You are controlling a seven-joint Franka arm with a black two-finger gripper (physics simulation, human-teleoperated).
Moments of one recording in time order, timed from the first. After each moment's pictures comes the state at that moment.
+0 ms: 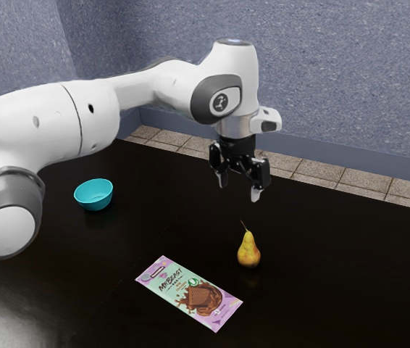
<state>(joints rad) -0.36 0.57 0.02 -1.24 -0.05 1.73 -0.10</state>
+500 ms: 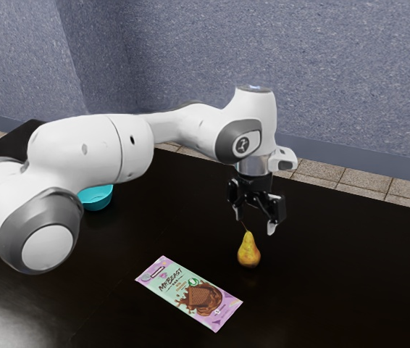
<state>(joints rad) -0.39 0.74 0.04 -1.19 -0.10 1.82 -0.11</state>
